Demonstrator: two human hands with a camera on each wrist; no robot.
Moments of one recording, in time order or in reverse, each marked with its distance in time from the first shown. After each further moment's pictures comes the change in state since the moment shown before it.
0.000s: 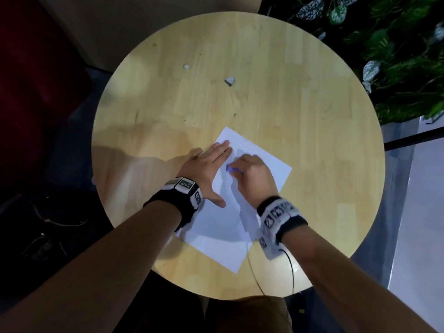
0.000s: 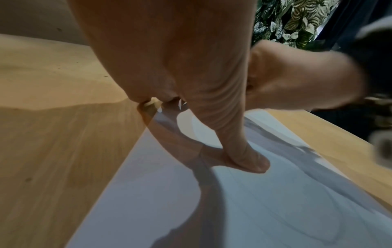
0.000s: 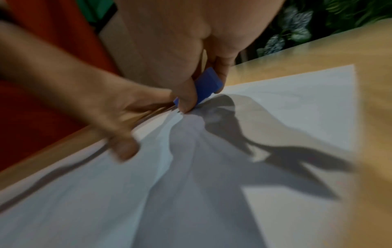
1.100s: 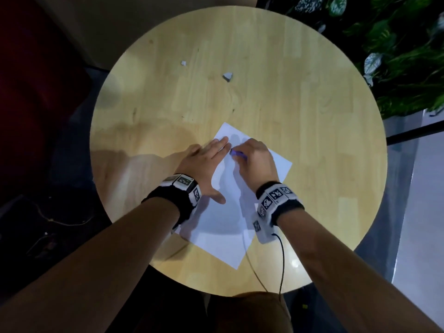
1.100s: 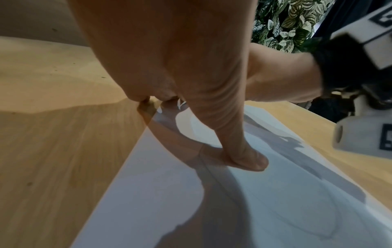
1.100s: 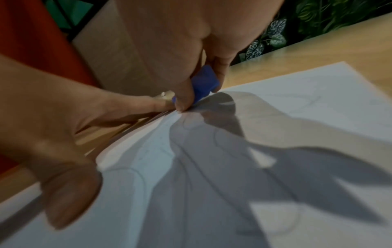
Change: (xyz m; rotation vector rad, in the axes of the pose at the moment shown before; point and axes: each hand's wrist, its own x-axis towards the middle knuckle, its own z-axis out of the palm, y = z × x) left_hand -0.001 0.003 -0.004 0.081 0.022 -0.006; right_hand 0.020 0.006 -0.006 0.004 0.055 0.097
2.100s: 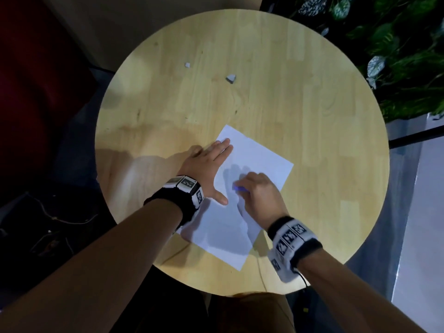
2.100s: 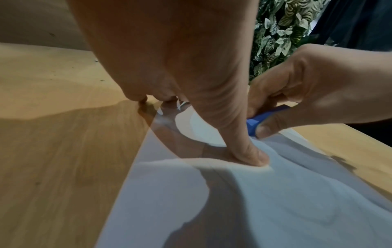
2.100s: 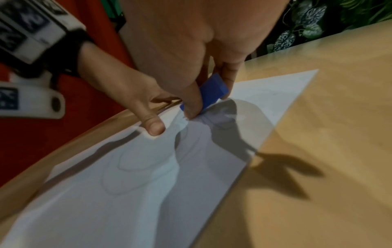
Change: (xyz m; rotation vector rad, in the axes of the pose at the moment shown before) left_hand -0.004 0.003 0.001 0.010 0.022 -0.006; right_hand -0.069 0.001 -0.003 -0.044 -0.111 -0.117
